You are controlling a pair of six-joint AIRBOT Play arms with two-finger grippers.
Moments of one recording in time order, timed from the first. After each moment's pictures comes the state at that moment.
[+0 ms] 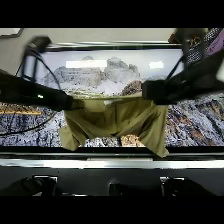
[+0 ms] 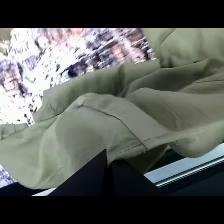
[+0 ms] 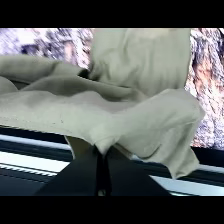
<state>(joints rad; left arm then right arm) -0.61 -1.17 1.66 1.54 -1.59 -1.87 0.60 -1.19 1.87 -1.68 1.81 2.02</state>
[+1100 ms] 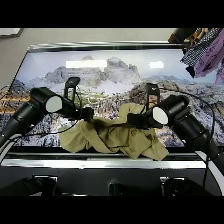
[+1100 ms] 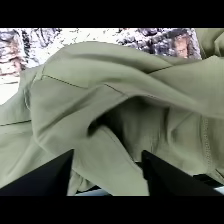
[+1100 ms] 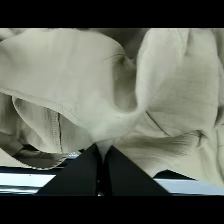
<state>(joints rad) -0.58 -1.26 1.29 1.50 -1.27 -2.03 0.60 -1.08 1.16 -1.58 1.34 2.25</state>
